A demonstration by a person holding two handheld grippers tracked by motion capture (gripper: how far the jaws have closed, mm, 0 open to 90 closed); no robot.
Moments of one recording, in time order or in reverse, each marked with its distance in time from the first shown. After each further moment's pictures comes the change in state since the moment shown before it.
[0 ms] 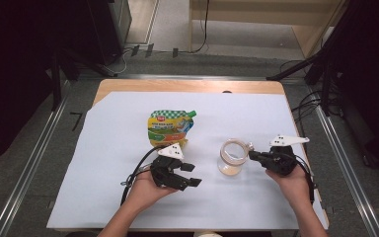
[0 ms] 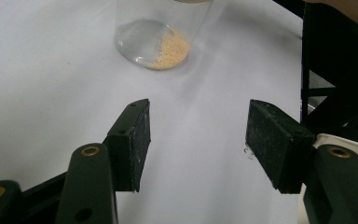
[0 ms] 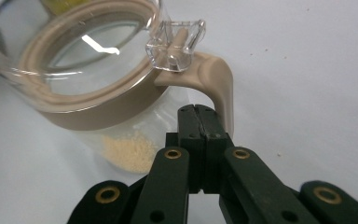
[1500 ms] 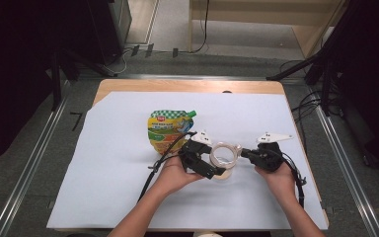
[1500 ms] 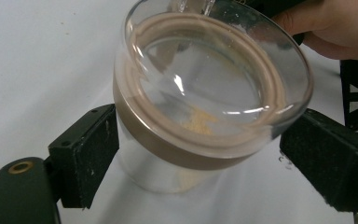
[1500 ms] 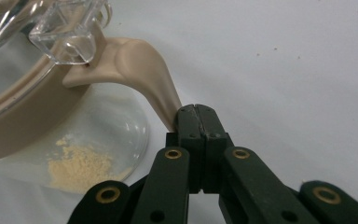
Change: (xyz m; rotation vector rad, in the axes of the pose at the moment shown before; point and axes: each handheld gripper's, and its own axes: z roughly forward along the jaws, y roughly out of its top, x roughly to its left) left arm 0.008 0.057 0.059 0.012 0.048 0.055; right arm 0.006 0.006 0.038 0.034 -0.050 0.025
